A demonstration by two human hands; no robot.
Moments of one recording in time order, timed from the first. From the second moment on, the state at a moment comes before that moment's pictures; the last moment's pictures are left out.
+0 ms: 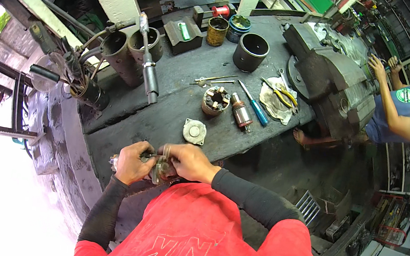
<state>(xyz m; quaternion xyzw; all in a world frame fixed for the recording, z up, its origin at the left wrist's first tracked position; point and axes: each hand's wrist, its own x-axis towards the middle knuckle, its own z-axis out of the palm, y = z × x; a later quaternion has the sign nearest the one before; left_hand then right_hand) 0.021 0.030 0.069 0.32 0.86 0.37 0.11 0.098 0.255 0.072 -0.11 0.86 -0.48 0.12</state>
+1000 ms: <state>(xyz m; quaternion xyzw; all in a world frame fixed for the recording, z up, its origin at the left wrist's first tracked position) 0.014 0.036 0.074 0.33 0.87 0.36 0.11 0.080 0.272 0.058 -0.30 0.91 -0.27 0.06</state>
